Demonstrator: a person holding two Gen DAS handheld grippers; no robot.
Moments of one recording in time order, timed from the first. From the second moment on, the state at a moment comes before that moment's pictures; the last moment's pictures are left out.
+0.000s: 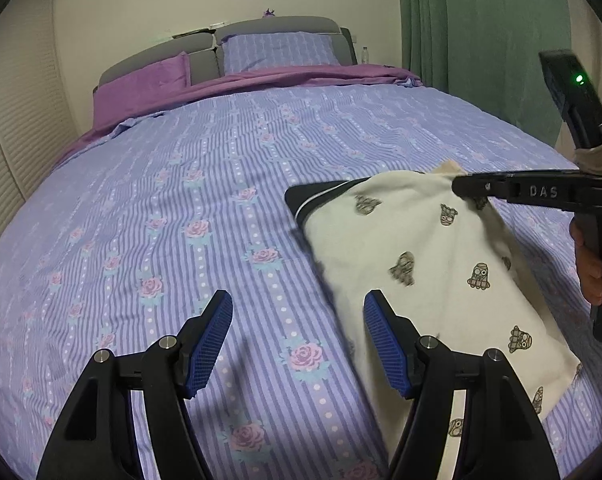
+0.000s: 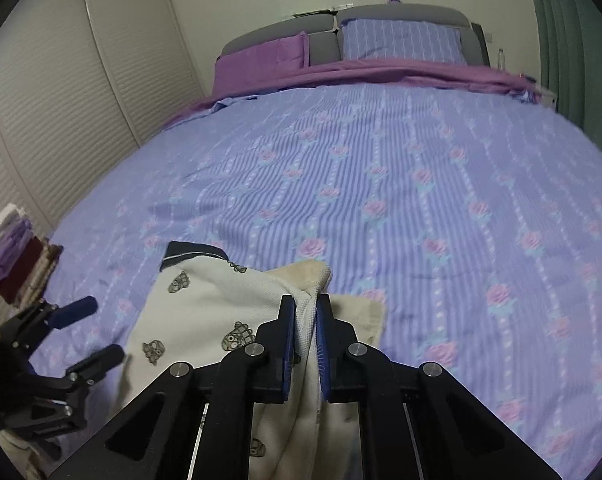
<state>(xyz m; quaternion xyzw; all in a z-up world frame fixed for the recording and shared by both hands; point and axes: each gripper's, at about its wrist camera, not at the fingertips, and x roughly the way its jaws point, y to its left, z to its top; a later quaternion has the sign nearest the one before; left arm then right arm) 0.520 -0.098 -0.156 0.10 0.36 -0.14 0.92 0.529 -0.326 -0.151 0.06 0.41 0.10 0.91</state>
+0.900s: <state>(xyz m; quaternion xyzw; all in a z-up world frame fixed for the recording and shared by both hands) 0.407 -0.098 -0.170 0.18 0.35 -0.18 0.90 0.350 -0.324 -0.161 0.12 0.41 0.03 0.91</state>
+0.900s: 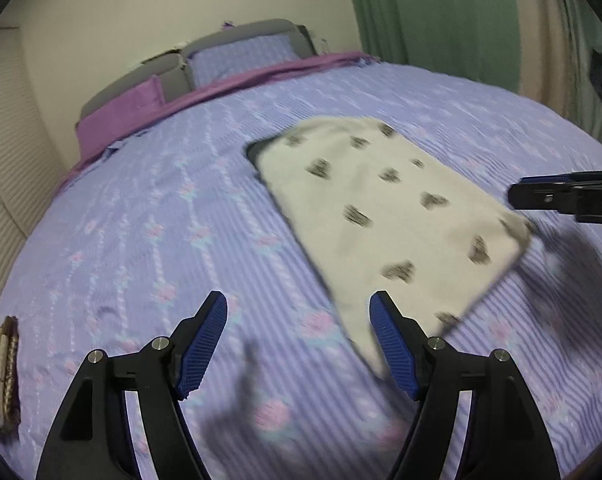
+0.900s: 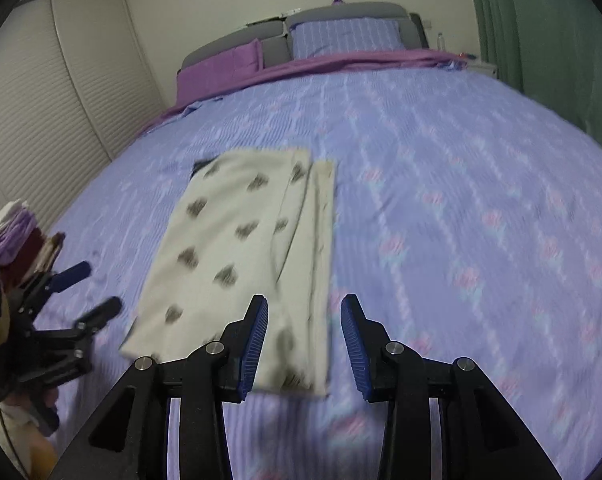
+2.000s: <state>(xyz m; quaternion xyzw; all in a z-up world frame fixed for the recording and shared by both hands) 0.364 -0.058 -0.139 0.16 0.36 -0.11 0.91 0.277 -0.307 -0.205 0.36 0.35 -0.05 0.87</state>
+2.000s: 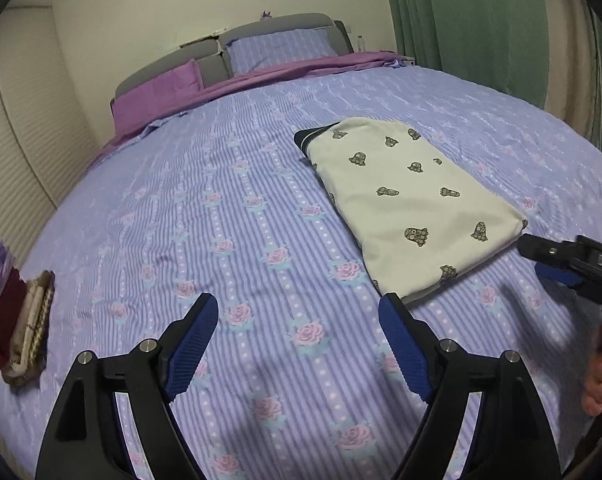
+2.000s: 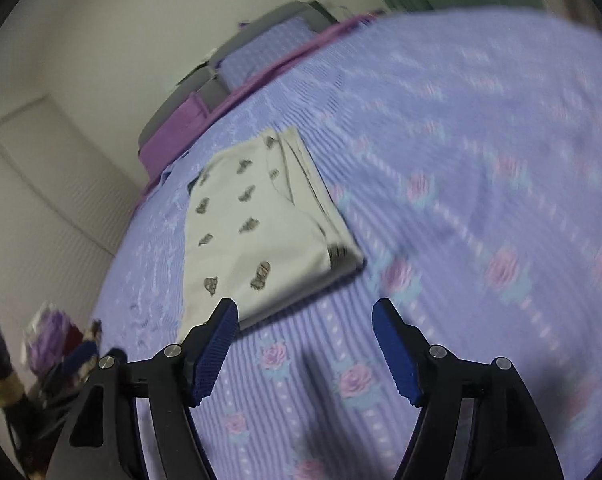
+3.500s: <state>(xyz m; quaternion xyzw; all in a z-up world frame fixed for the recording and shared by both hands) 0.565 -0.118 -0.201 0.03 0.44 -0.28 0.85 0.366 -0.304 -0.216 0.32 0.32 -0.14 0.88</state>
